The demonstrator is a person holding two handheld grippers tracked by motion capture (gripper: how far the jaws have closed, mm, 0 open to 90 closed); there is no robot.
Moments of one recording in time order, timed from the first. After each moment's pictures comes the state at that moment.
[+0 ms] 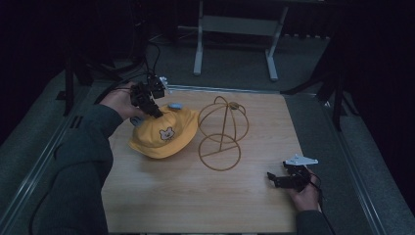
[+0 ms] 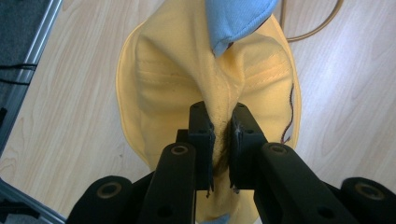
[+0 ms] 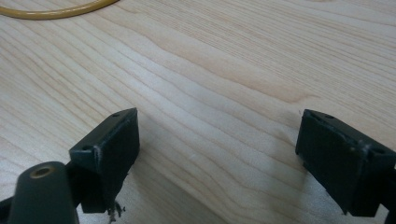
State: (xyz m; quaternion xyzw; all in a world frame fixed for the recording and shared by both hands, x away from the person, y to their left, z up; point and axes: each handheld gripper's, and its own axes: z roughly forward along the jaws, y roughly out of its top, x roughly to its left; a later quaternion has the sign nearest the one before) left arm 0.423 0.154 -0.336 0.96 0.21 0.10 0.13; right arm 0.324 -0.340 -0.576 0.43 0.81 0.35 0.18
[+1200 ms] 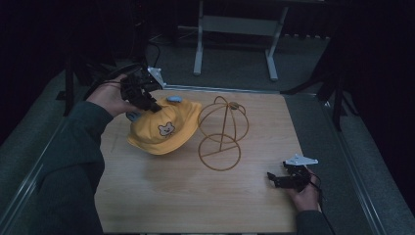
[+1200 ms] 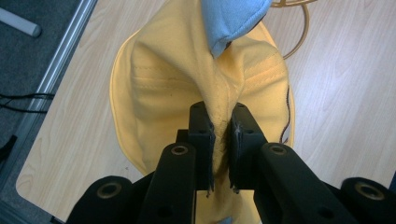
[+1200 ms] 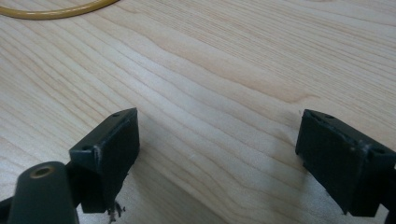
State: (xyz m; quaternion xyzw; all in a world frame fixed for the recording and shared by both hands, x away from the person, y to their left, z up) left arm 0.399 0.163 -0.296 0.96 0.19 0.12 0.18; right arm 0.324 -0.340 -0.576 0.43 0.81 0.35 0.18
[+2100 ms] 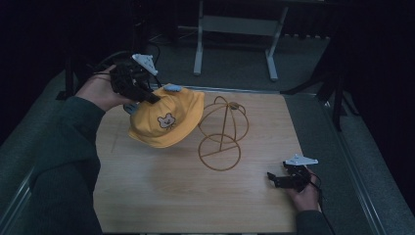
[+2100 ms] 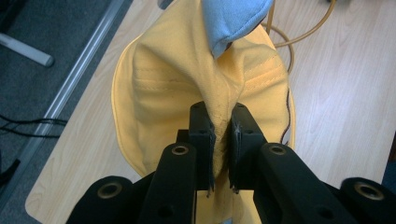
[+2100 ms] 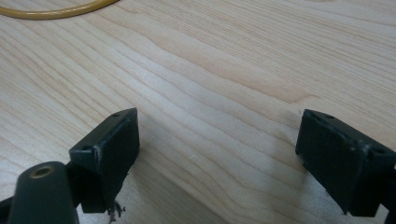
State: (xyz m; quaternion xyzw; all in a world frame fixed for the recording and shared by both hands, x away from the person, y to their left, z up) left arm 0.389 0.174 -0.264 0.94 0.18 0.13 0.25; right arm 0.323 -0.340 -0.576 0.43 0.81 0.35 0.18
